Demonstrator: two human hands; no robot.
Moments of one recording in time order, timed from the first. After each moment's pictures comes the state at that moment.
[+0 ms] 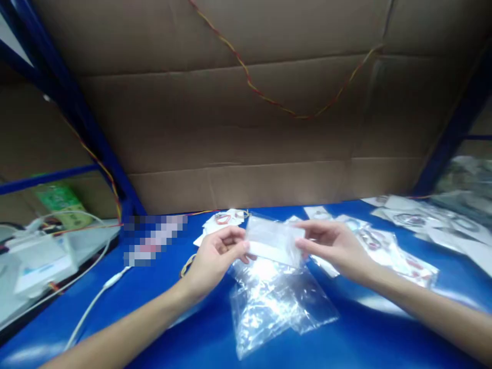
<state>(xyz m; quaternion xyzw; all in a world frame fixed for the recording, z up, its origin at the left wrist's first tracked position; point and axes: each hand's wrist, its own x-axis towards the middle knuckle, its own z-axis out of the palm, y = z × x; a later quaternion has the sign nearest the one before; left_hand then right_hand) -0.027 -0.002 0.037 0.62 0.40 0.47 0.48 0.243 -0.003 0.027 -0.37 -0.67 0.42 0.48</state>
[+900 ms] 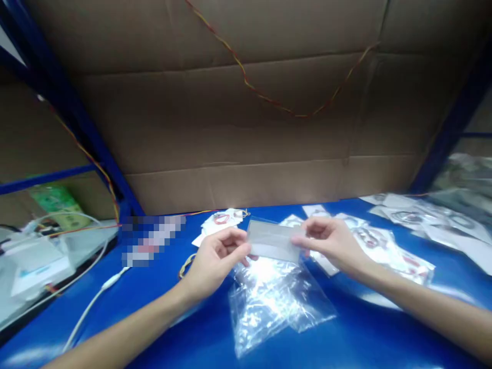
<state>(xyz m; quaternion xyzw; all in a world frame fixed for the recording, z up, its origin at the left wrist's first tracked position) -0.024 -0.008 0.039 0.63 0.39 0.47 0.48 0.240 0.000 0.029 -0.41 -0.62 0.43 0.50</state>
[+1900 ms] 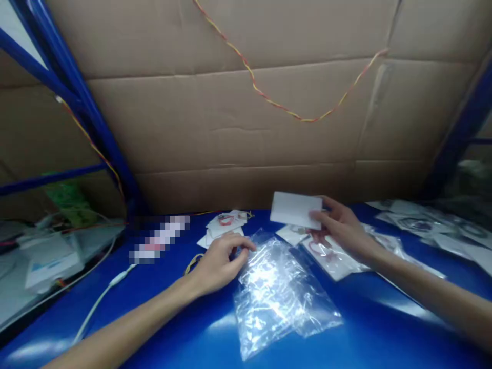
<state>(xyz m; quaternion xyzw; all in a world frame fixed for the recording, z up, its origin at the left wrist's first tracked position) -0.044 0.011 0.024 0.82 0.42 0.34 0.19 0.252 0.023 0.048 -0.41 -0.62 0.43 0.52</state>
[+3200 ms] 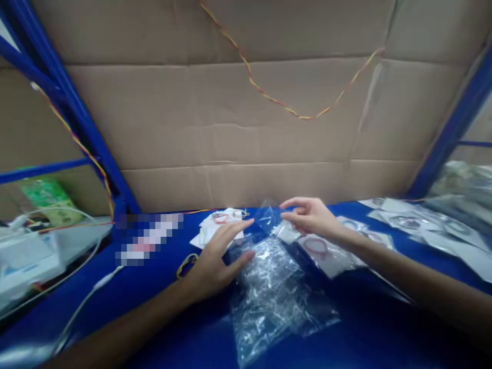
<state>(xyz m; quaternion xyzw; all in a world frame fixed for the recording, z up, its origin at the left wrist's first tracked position) -0.046 0.010 0.017 0.85 0.36 0.38 0.07 0.236 0.059 0.049 -0.45 -0.69 0.40 0.41</state>
